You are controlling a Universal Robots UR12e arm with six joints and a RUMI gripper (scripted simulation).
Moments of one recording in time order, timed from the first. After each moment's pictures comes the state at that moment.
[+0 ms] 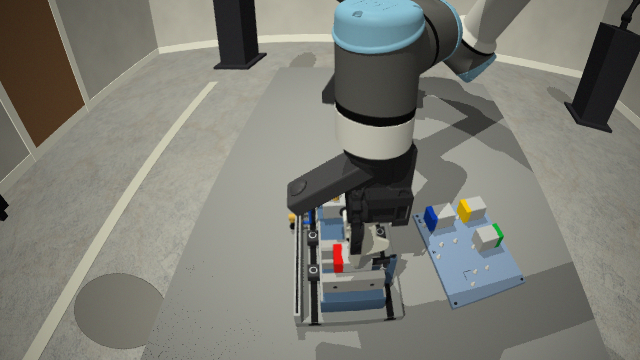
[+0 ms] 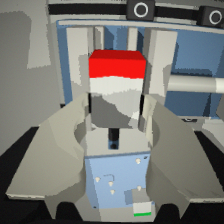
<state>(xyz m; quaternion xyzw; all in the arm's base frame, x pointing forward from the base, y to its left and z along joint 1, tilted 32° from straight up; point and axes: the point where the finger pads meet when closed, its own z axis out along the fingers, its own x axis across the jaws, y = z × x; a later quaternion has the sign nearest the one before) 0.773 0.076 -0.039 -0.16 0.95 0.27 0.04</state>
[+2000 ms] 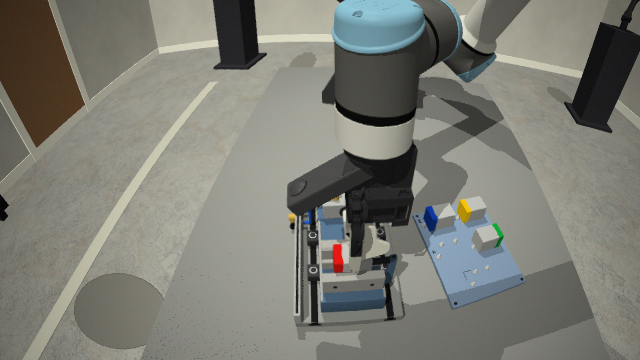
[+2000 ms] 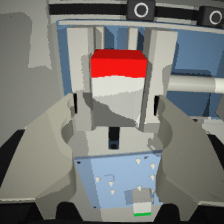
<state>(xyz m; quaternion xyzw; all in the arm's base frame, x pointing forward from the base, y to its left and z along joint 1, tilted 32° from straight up) 0.773 0.076 -0.039 -0.16 0.95 0.27 0.04</state>
